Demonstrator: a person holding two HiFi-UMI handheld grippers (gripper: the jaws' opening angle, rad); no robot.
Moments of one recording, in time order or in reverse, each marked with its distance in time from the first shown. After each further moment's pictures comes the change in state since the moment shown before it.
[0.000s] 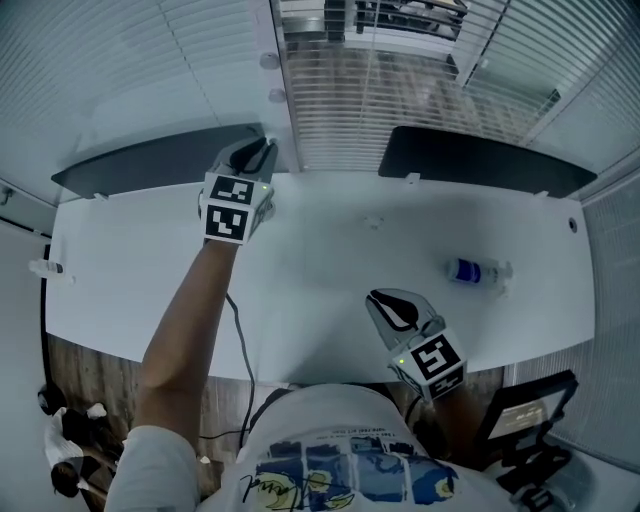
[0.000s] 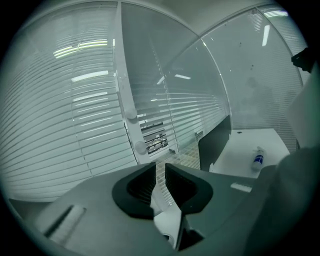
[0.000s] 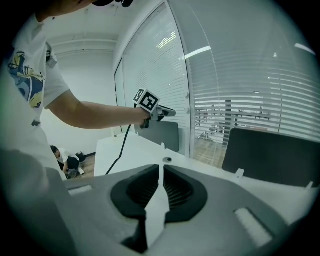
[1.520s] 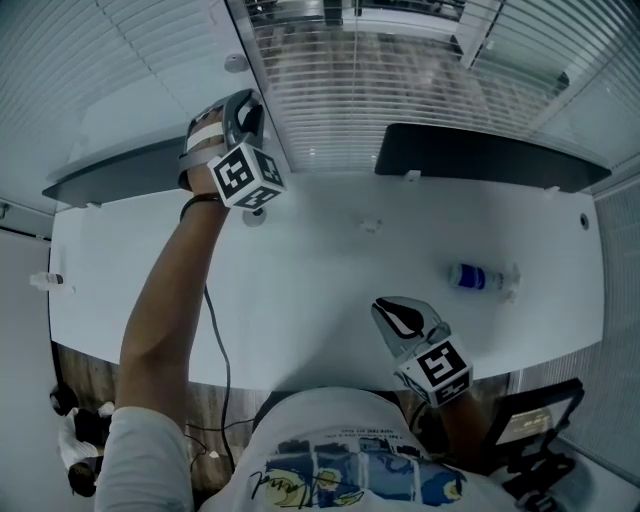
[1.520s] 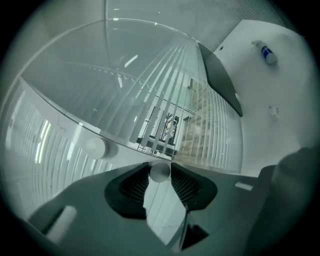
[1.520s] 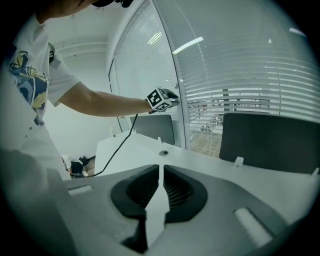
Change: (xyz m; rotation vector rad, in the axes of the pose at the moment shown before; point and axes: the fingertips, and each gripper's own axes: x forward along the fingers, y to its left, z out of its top) left arm 0.076 0.045 0.024 0.869 0.146 0.286; right arm 0.010 -0.016 -0.023 0.085 0.048 0.022
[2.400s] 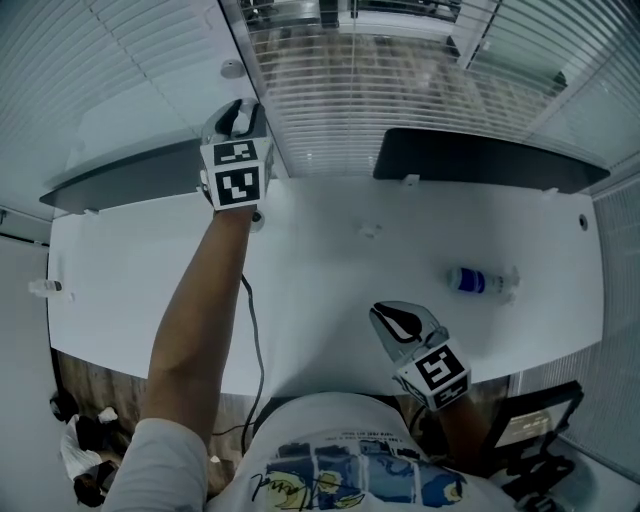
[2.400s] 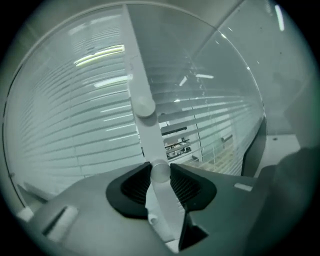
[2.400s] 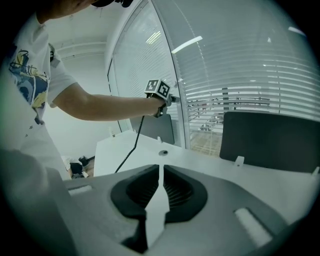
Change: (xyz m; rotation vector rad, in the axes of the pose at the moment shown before) left arm -0.006 0.018 -0.010 -0.970 -0.053 -0.018; right arm 0.002 0.000 0.000 0.005 0.008 -0.002
